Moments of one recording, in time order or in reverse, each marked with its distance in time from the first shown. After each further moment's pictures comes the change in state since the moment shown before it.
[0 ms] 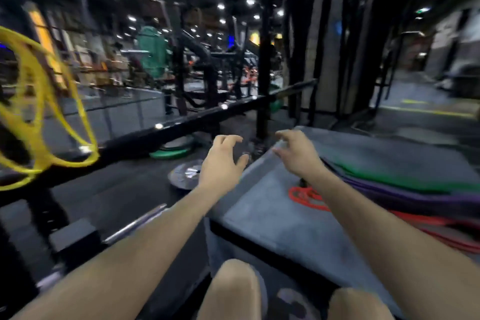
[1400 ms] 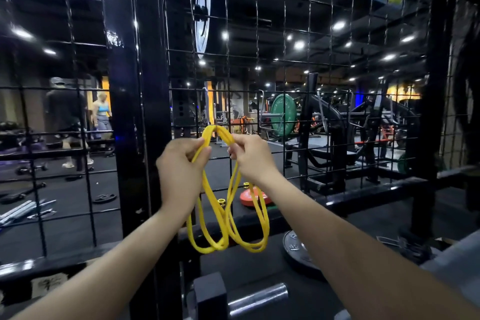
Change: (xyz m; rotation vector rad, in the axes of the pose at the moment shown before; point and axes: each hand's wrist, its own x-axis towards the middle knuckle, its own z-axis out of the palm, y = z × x) left_hand -0.018 -0.071 -0.284 0.200 1.000 -0.113; right_hand 0.048 -0.344 0.082 0.567 -0.180 -0.701
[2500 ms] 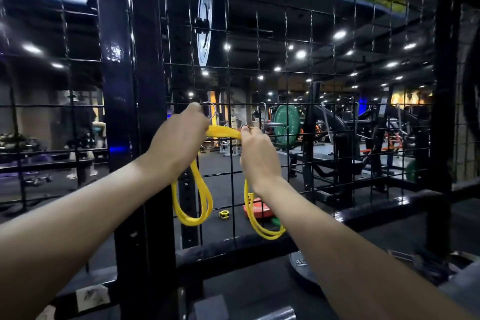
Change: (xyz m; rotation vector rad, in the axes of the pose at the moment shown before) left_hand 0.087 0.026 -0.003 0.814 -0.355 0.506; right_hand 0.035 0.006 -0.001 -0.539 0.196 -0.095
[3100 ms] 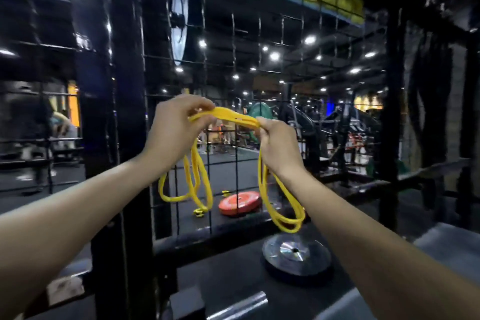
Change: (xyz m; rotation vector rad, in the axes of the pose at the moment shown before) left_hand -0.010 0.028 -0.008 -0.788 0.297 -0.029; right_hand -0.026 0.042 -0.066 0.166 0.102 0.047
